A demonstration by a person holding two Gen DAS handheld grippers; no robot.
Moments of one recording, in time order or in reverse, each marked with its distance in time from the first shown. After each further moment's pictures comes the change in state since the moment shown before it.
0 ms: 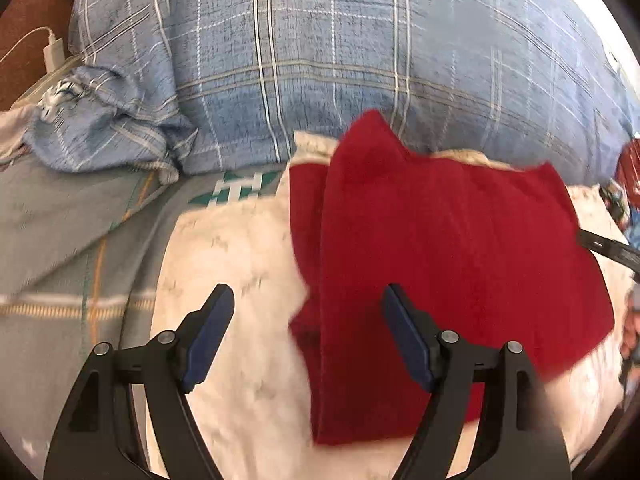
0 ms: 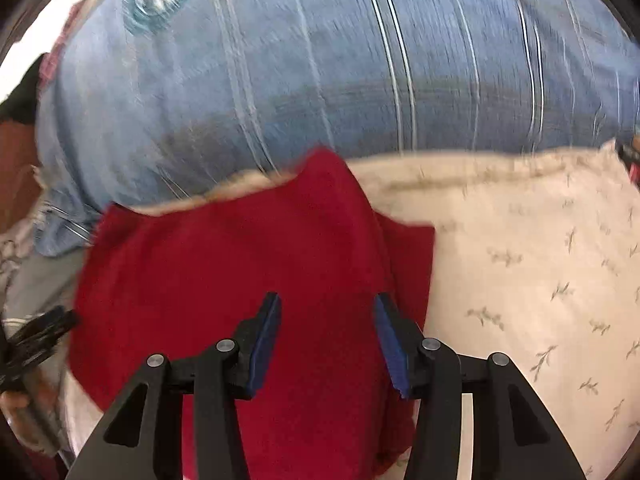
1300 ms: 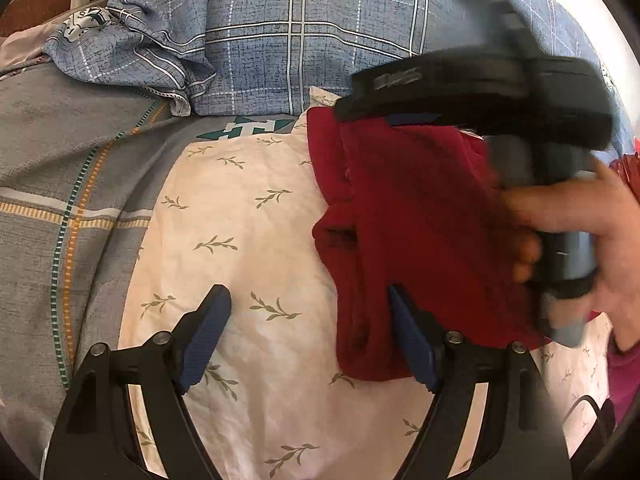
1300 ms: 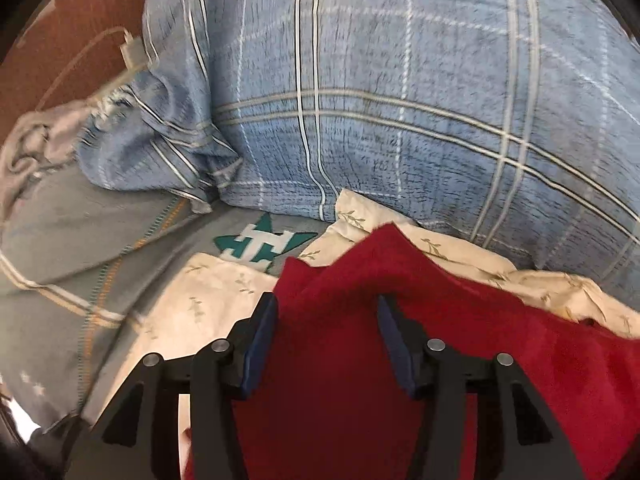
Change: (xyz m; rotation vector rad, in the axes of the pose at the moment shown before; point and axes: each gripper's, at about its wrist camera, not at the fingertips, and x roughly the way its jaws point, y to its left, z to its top) left arm 0.011 0.024 -0.040 -0.100 -0.005 -0.090; right arm 0.092 0.287 0.028 -0.434 0.027 0.183
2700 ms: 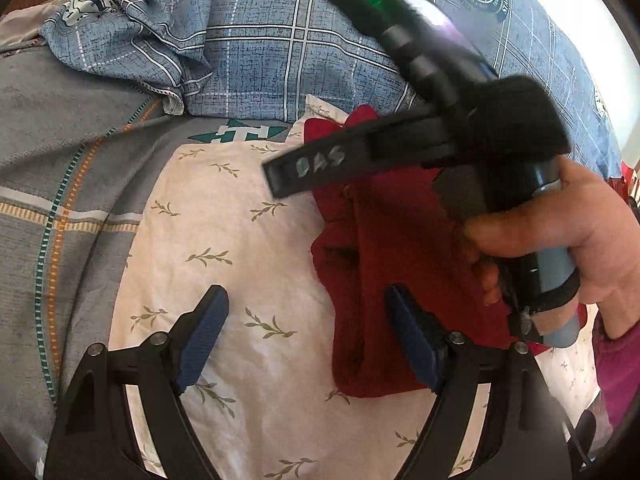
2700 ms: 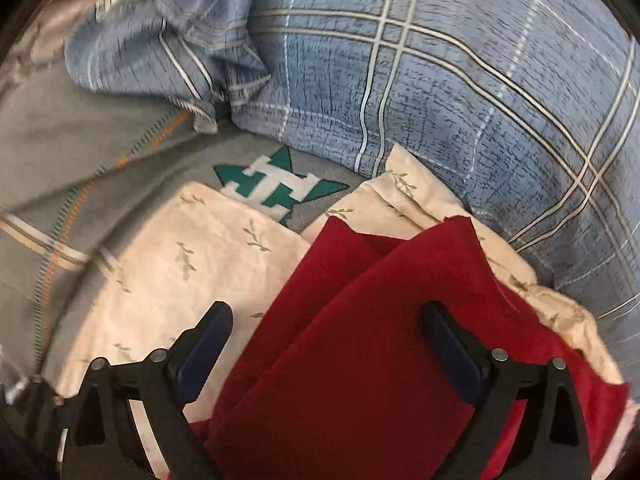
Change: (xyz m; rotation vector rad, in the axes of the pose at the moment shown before) left arm -0.014 0.020 0.026 -0.053 -0.005 -0.092; right arm 0.063 0.051 0.004 -0.244 0.242 -0.150
